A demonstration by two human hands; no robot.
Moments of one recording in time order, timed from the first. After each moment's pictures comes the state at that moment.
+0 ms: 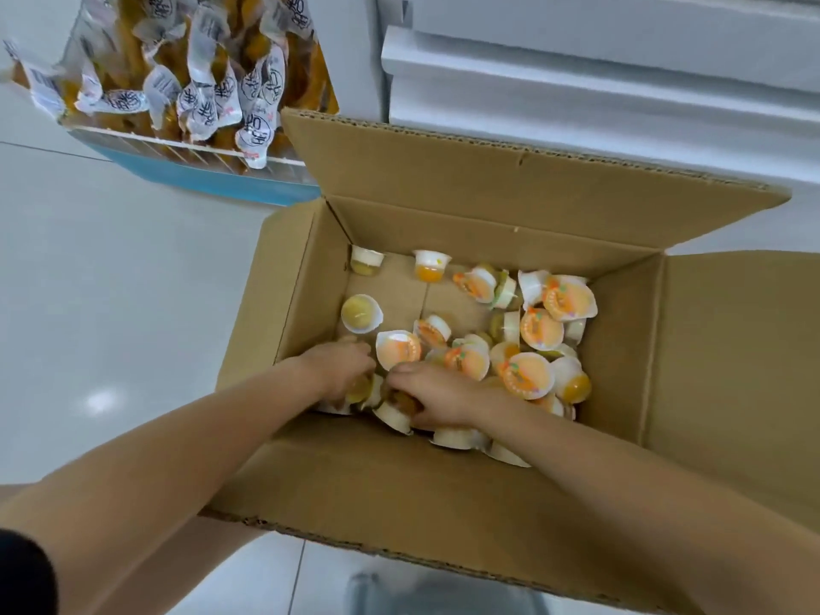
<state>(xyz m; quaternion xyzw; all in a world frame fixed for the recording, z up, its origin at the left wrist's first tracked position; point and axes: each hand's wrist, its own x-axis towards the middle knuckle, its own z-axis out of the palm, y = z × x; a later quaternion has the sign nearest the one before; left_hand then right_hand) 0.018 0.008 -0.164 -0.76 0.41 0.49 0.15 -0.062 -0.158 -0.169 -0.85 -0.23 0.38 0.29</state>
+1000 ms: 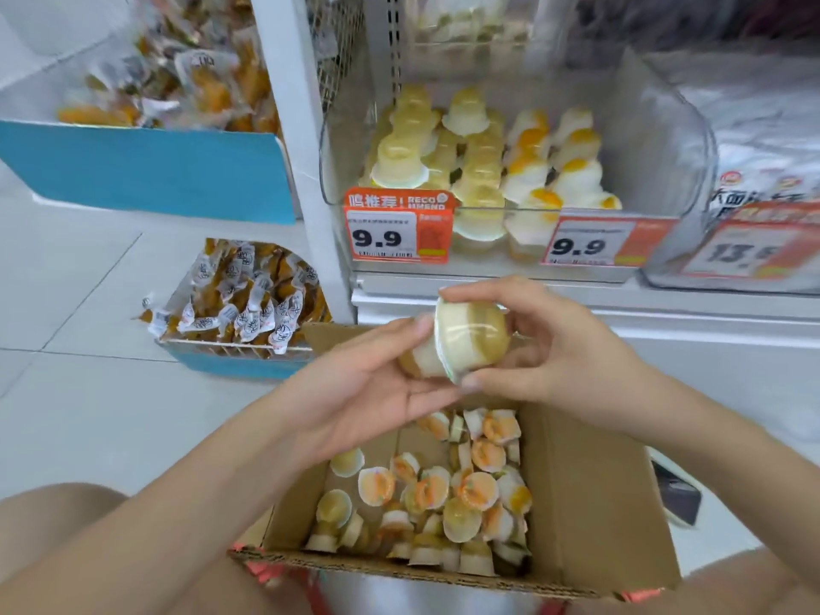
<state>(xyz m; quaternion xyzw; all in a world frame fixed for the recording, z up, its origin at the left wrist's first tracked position) -0.025 -0.081 0.176 -0.39 0.08 0.53 -0.74 -0.093 -0.267 0.181 -0.80 -0.07 0.00 0.59</state>
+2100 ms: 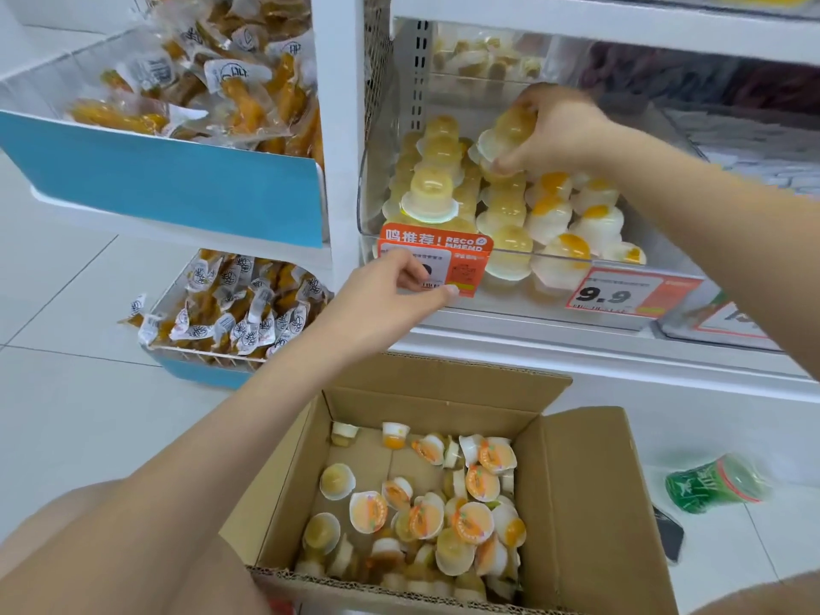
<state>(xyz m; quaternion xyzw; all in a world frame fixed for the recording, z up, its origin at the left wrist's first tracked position) 0.062 -0.096 0.186 -0.86 0.23 0.12 -0.43 0.115 -0.326 0.274 -0.98 0.12 -0.08 0.16</state>
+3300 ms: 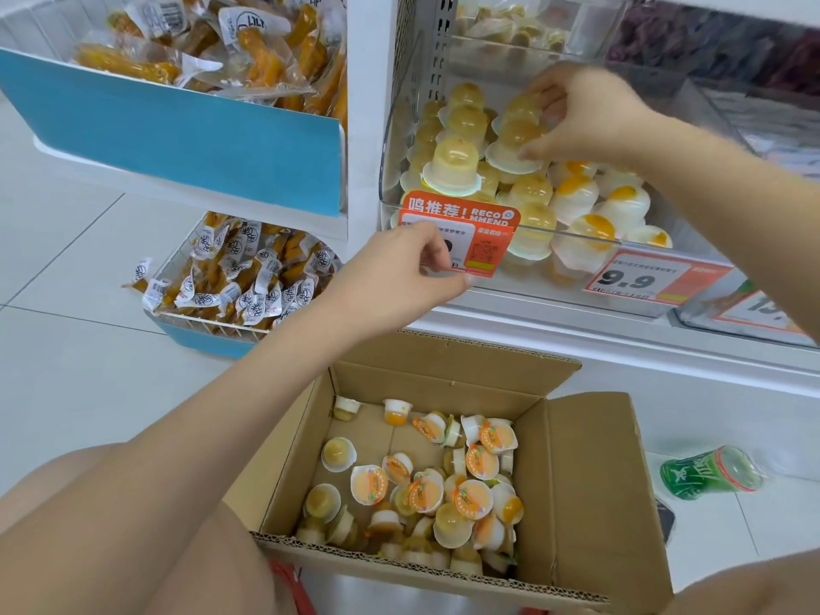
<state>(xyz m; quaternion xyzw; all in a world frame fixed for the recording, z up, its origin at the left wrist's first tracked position) 0.061 -0.087 0.188 -0.87 0.29 0.08 -0.39 0.107 -0.320 0.266 -0.98 0.08 -0.07 0.15</state>
